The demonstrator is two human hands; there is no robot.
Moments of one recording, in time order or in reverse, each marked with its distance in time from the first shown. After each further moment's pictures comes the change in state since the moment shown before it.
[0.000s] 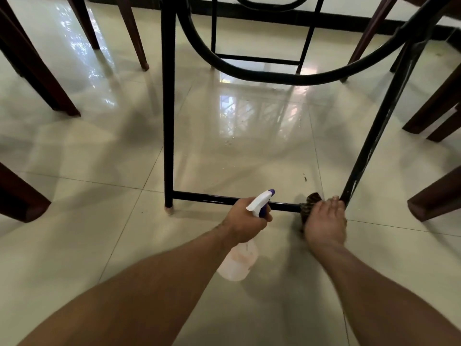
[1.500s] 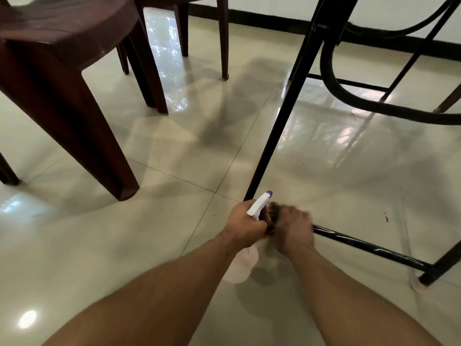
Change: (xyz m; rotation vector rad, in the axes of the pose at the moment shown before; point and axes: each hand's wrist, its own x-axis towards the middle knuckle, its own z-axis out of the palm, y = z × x) left_hand -0.049 -0.046 -0.152 -0.078 0.372 -0.059; right_hand -0.043 -0.220 -0.102 0.445 0.183 -0.462
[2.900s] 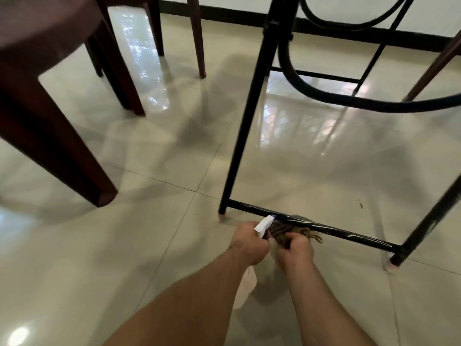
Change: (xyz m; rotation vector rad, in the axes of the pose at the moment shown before) left_hand -0.011 -0.018 0.072 0.238 -0.086 -0.126; right_hand -0.038 0.039 0.009 2.198 0.018 1.251
